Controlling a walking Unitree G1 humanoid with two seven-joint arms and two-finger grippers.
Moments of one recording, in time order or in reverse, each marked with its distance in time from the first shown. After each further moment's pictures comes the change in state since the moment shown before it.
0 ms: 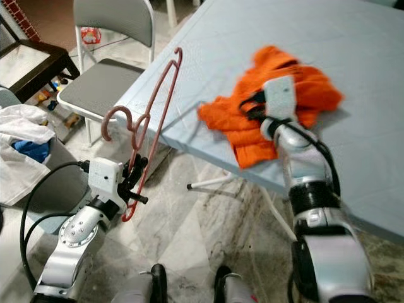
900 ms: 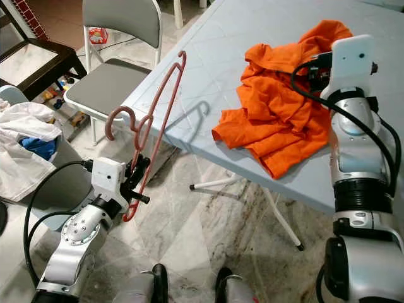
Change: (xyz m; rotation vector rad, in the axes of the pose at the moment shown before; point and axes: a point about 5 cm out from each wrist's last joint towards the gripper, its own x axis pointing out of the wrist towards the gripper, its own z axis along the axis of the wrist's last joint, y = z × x) left arm 0.003 0.000 -0.003 0.002 0.005 -0.010; right arm -0.041 -0.087 0.047 -0.166 -0.196 -0.538
